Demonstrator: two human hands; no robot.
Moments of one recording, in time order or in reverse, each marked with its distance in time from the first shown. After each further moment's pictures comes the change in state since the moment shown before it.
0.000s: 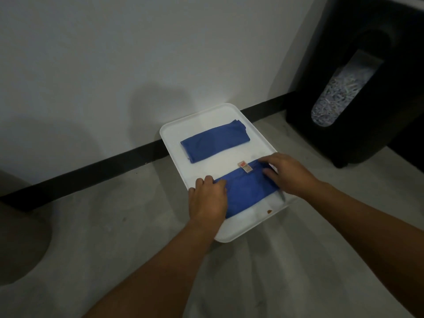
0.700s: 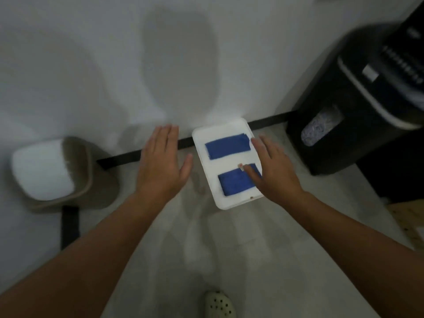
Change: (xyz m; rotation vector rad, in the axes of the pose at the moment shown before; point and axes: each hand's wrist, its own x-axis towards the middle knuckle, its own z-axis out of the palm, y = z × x) left_hand -0.121 0.008 -0.336 -0.072 0.356 -0.039; right_hand -0.083 -0.202 -0.216 -0.028 0.114 -0.084
